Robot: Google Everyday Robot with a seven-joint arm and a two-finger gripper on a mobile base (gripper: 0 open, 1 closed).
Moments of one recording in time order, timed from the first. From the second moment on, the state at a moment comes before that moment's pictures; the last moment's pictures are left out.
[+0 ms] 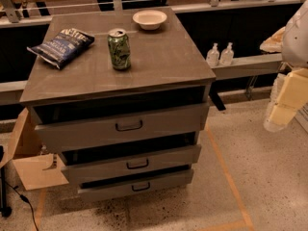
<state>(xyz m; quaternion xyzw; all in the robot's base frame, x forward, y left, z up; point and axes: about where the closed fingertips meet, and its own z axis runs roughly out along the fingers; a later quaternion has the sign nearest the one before) 0.438 -0.217 0.976 -0.60 0.78 -0.03 0.16</state>
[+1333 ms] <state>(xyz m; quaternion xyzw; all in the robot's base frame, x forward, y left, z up) 0.443 -0.203 0.885 -0.63 0.75 -0.01 0.18</state>
